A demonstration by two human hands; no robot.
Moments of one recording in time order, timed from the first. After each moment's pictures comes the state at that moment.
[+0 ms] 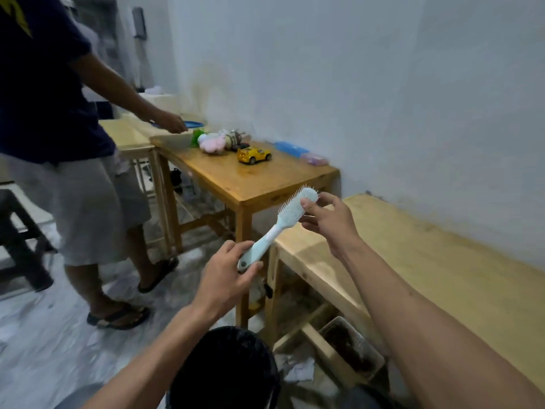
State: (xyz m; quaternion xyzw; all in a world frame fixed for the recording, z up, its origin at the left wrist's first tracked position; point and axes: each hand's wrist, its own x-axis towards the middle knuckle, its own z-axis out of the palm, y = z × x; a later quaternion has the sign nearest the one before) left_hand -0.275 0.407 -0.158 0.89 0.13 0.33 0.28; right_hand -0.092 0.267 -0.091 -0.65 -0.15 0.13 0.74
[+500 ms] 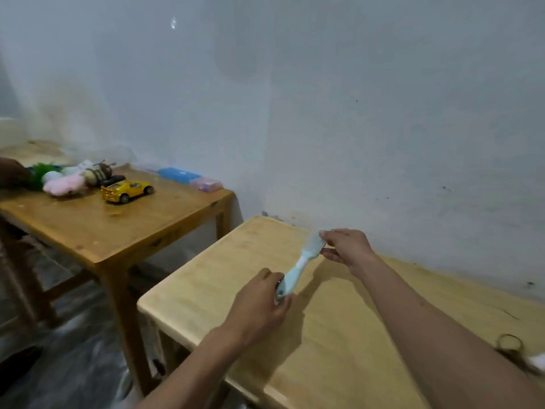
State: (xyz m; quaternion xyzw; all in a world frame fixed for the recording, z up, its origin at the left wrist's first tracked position) left_hand -0.074 0.241 -0.145 0.94 -0.07 0.17 0.28; right_hand 0.065 0.053 -0.093 -0.72 0.08 0.03 0.68
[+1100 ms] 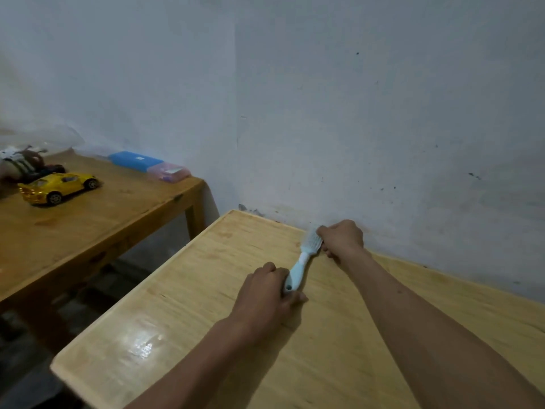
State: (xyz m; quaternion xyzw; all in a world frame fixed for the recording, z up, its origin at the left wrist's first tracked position) left_hand 0.039 0.211 -0.157 0.95 -0.09 0.07 0.28; right_hand 0.177 0.045 -0.134 -0.87 0.16 -0.05 0.46
